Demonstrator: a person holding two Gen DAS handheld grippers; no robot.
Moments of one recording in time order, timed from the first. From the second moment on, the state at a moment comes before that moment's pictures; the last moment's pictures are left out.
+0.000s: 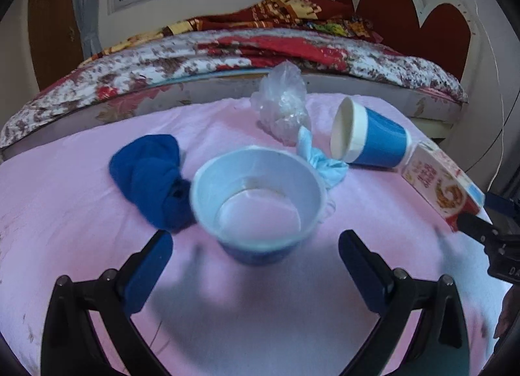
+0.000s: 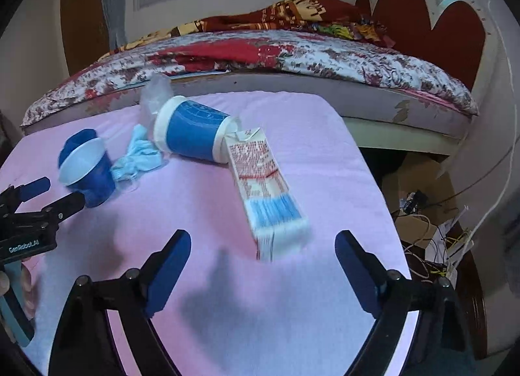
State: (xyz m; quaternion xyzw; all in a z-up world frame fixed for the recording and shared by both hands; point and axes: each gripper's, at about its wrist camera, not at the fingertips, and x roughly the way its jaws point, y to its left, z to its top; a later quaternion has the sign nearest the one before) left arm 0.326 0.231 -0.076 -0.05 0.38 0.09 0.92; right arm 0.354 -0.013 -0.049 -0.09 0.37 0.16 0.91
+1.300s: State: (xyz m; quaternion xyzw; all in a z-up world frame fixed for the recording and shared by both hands) left arm 0.260 0.187 -0.051 -0.03 0.35 0.02 0.94; right arm 0.286 -0.039 -0.034 -0.06 0.36 0.19 0.91
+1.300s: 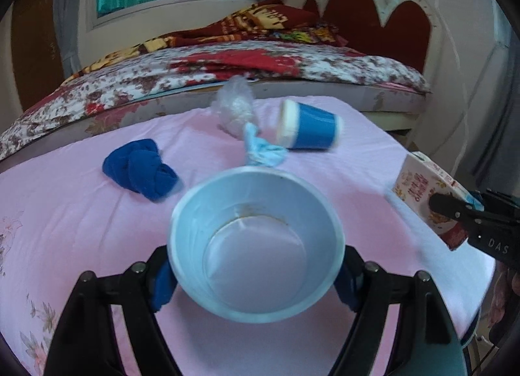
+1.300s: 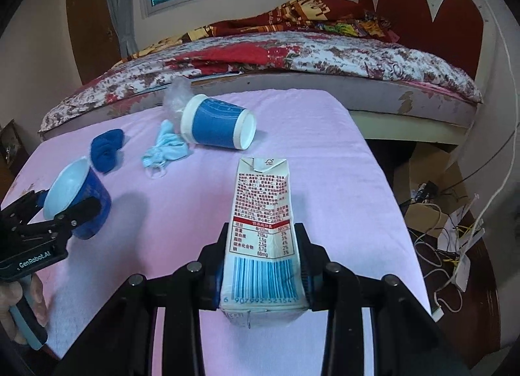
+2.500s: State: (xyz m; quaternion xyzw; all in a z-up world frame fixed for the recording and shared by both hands) left arm 0.156 -0.062 -0.030 0.06 0.34 -0.20 0.92; right arm 0.063 -0.312 -0.029 0.01 0.34 0.02 0.94
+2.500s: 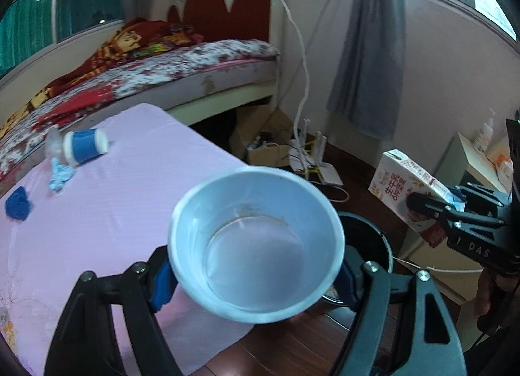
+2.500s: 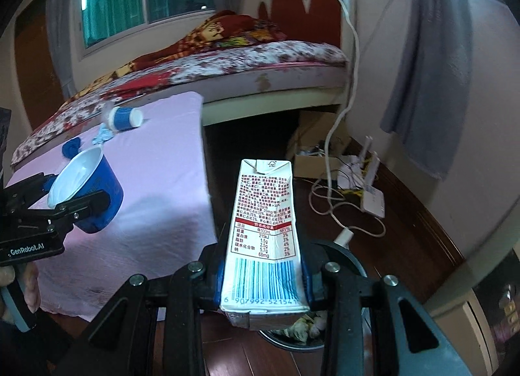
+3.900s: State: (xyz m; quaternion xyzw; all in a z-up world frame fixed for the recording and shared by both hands) left arm 0.206 -0.215 -0.200 0.06 0.52 -0.35 0.78; right arm 0.108 -0.416 -0.208 -0.03 0.48 0.06 0.88
